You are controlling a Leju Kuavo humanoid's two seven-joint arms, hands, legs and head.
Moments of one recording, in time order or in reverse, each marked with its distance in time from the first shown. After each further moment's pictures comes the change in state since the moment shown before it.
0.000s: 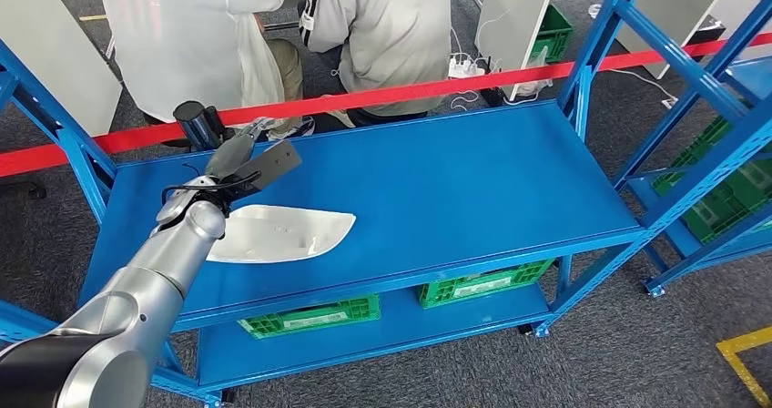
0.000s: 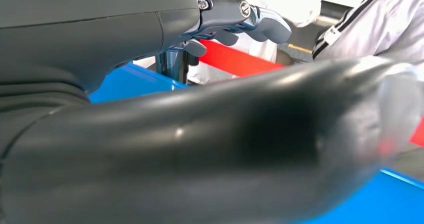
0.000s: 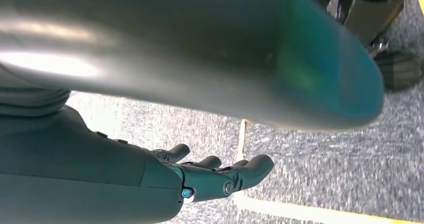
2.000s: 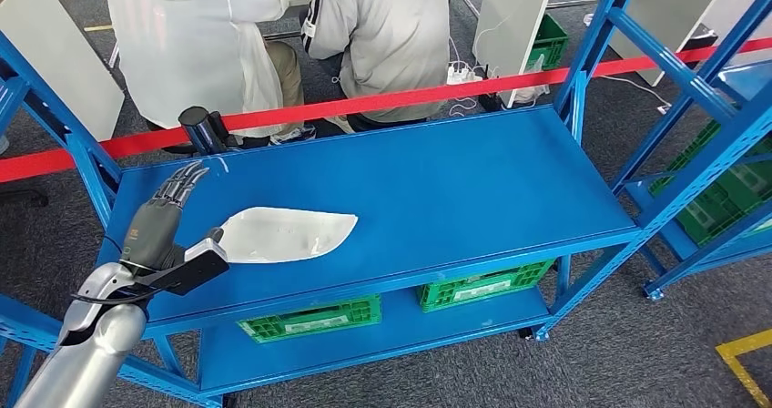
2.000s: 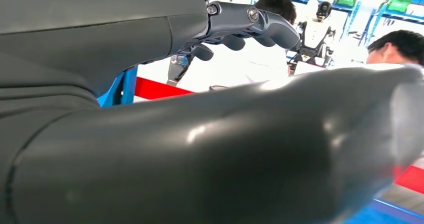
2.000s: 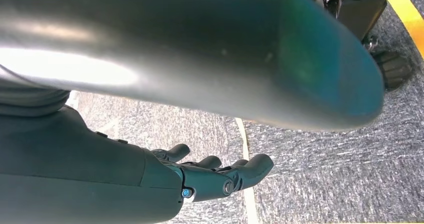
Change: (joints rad) left arm 0.581 0.448 -0.332 -0.890 0.335 0.110 -0.048; right arm 0.017 0.022 -0.155 0.000 -0.030 -0.055 -0.005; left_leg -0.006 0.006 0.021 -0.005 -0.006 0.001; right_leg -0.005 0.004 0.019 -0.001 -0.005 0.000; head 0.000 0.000
